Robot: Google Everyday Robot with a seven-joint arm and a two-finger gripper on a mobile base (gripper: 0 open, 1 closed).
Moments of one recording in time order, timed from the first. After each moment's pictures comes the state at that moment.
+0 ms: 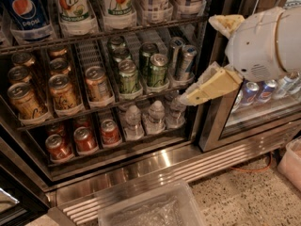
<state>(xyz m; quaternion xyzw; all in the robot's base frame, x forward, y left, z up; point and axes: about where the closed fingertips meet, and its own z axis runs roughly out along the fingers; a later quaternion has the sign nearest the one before) 0.475 -0.102 1.007 -0.55 0.68 0.04 0.48</state>
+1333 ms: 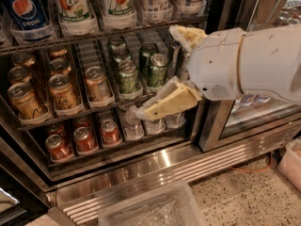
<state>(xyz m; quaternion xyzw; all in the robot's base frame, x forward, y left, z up) 0.443 -0.022 1.006 -0.55 0.63 0.13 0.53</state>
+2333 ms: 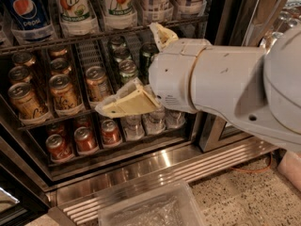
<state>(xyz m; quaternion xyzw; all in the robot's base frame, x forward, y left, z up) 0.441 0.027 1.017 -0.48 0.64 0.11 0.58</state>
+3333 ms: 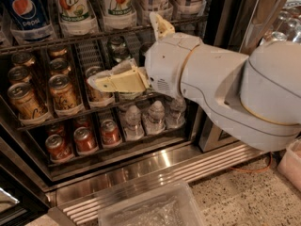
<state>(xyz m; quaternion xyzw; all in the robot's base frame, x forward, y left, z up) 0.483 0.041 1.027 -0.41 0.61 0.17 0.65</state>
